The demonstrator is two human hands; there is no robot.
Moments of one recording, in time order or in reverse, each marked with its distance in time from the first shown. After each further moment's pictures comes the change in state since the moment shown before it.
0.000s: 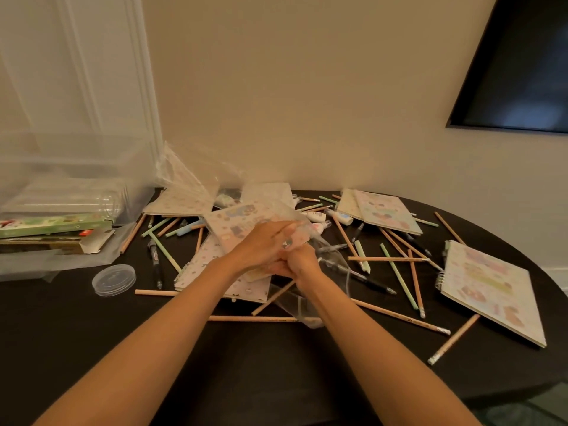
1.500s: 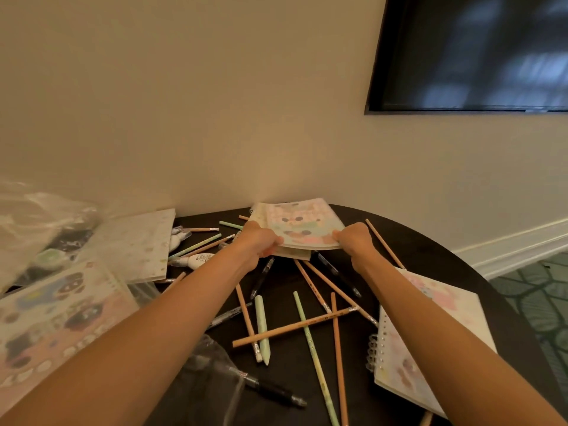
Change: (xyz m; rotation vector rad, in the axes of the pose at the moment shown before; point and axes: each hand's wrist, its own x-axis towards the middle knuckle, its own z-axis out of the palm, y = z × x) left_hand 0.252 0.049 0.155 -0.564 -0.031 -0.604; right_hand 0.176 -0.072 -0.291 -0.370 0.591 0.004
